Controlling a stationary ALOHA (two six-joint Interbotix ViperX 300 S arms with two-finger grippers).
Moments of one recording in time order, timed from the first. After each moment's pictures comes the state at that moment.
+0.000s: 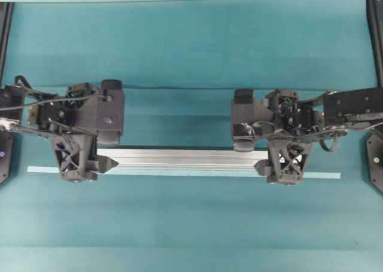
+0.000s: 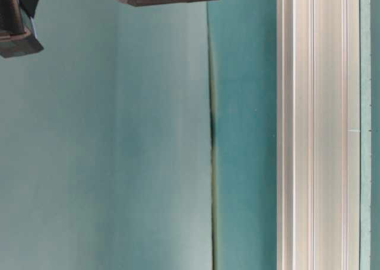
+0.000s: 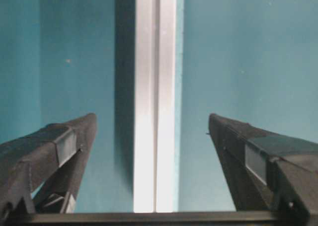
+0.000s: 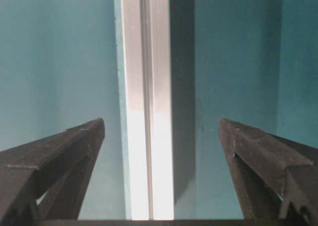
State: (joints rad) left arm -0.01 -0.33 0.69 0.03 0.66 -0.04; right arm -0.01 -0.17 0.62 0.02 0.74 0.02
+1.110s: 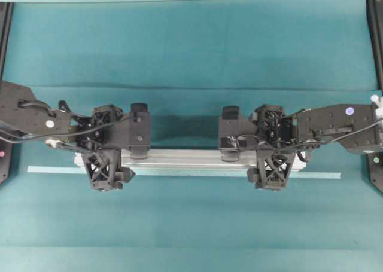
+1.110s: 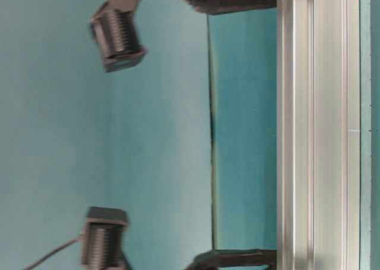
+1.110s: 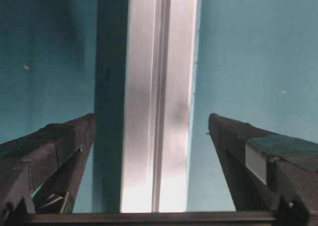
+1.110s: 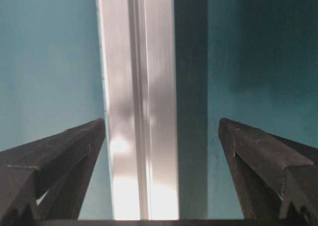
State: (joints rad) left arm 0.00 -0.04 0.78 0.03 0.35 -0.08; right arm -0.01 0.01 0.71 0.02 0.54 0.03
